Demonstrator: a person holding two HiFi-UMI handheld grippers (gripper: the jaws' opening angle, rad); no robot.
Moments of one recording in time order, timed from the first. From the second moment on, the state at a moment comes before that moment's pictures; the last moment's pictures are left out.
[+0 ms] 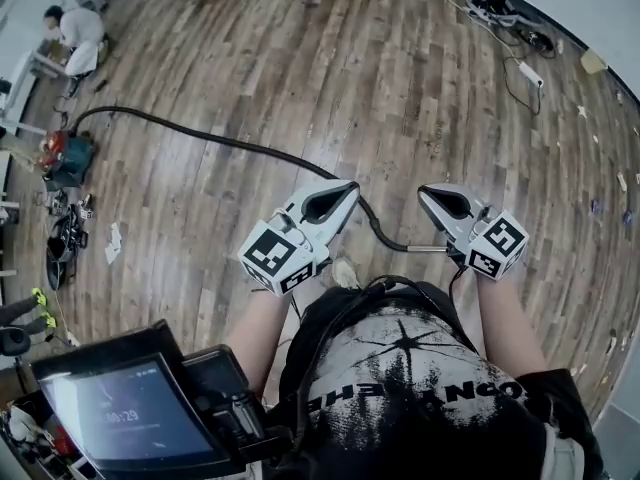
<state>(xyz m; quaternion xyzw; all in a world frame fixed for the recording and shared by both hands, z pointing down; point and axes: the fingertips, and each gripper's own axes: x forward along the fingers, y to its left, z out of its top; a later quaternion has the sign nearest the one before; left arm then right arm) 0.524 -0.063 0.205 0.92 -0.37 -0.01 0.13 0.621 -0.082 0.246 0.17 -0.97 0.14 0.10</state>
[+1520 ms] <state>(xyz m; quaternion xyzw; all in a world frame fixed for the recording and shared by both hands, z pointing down) 0.645 -0.042 0.113 0.80 -0.59 -0.01 0.07 0.708 -0.090 0.123 -0.07 -1.00 0.00 0.03</state>
